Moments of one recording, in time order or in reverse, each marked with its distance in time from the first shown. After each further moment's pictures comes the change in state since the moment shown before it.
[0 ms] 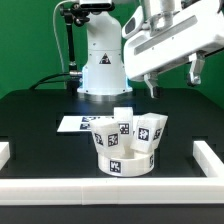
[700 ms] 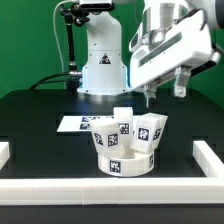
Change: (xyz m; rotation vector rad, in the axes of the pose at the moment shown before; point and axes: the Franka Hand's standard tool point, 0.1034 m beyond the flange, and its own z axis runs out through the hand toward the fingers) arm -0.011 0.016 0.008 -0.015 0.134 0.091
